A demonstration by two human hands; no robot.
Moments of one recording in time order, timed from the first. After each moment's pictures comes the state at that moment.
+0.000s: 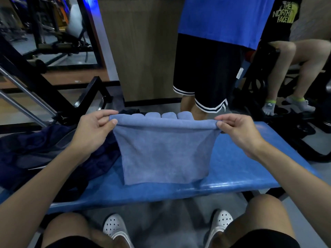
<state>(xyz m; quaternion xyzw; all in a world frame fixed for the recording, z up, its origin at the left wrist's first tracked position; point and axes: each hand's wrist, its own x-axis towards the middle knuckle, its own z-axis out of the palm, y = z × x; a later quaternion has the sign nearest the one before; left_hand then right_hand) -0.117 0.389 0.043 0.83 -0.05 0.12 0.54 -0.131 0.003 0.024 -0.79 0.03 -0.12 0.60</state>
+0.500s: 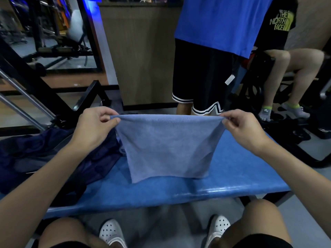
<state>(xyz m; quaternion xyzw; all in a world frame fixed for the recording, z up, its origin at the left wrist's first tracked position) -0.108 0.380 0.067 0.89 -0.05 0.18 0.42 -0.135 -0.005 0.057 -0.89 -0.01 -0.19 0.41</state>
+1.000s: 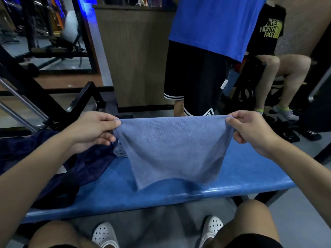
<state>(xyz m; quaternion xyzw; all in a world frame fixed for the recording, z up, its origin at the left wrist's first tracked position) -0.114 0.367 0.089 0.79 0.03 -0.09 0.61 -0.155 -0.025 0.081 -0.83 0.06 -0.12 0.55</state>
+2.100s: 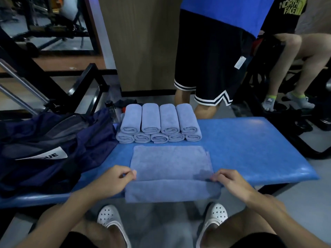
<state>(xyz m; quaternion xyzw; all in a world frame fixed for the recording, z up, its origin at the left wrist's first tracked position) -0.152 0.375 -0.107 0.92 -0.08 -0.14 0.37 -0.192 -0.010 -0.112 -0.89 0.08 0.11 0.44</state>
